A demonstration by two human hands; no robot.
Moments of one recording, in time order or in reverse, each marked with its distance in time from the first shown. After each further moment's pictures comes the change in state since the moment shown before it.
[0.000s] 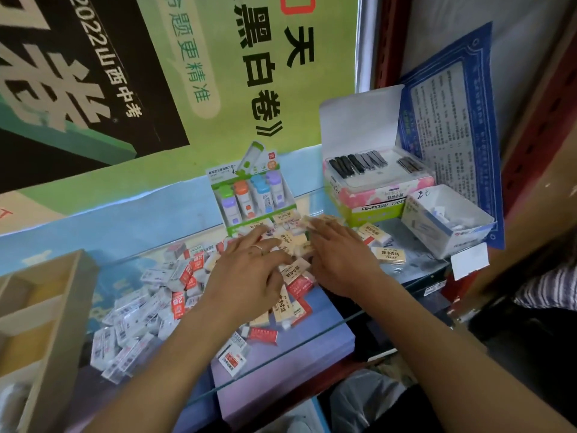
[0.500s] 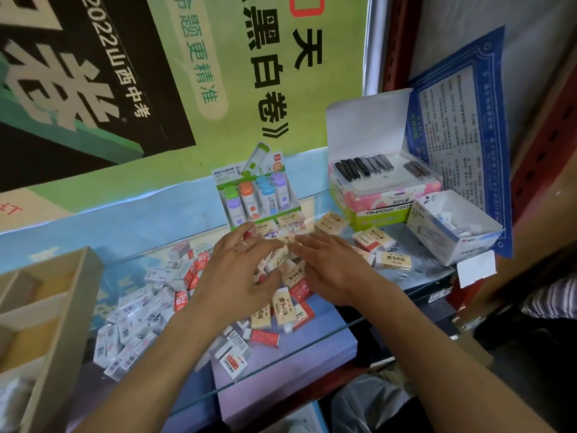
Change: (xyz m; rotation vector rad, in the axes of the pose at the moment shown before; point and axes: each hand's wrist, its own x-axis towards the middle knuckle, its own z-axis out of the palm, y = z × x) left_hand -0.008 -0.012 -0.005 -0.146 0.033 -0.164; right_hand 0.002 -0.006 0.005 0.081 -0.058 -0.193
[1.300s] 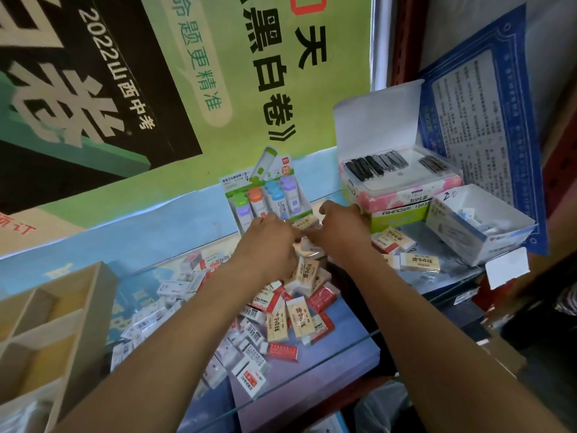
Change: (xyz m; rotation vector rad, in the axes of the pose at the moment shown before) left_hand 0.073 0.013 -0.002 0.319 -0.320 0.015; right_hand 0.071 0.008 -0.009 0.116 0.239 0.596
